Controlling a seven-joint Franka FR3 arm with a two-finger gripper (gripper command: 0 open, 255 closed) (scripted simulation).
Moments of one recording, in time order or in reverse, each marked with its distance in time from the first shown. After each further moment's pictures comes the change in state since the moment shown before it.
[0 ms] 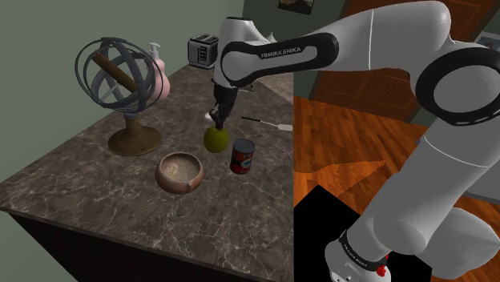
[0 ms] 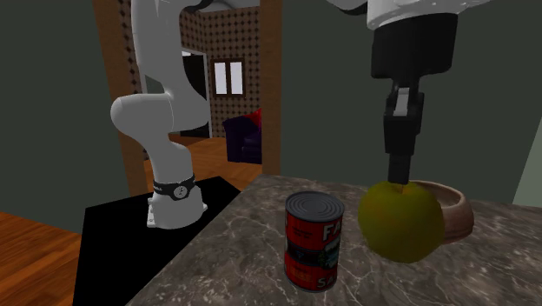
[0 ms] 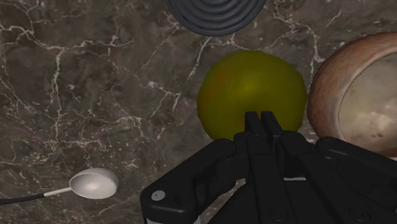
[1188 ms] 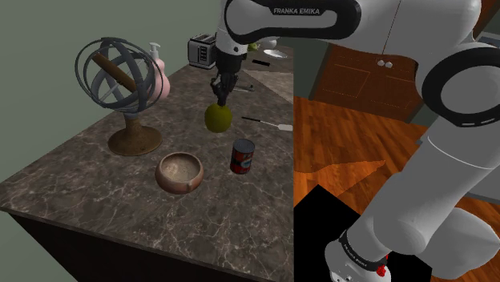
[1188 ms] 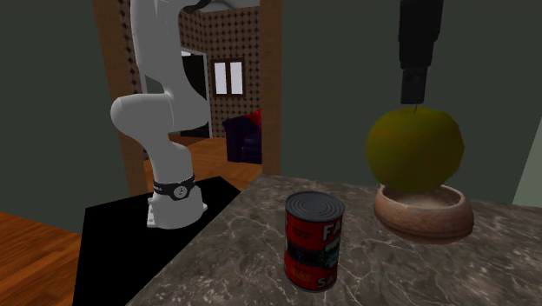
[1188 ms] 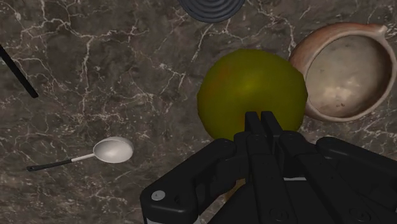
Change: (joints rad) arm -0.001 -0.027 -0.001 0.214 0.002 -0.240 0.003
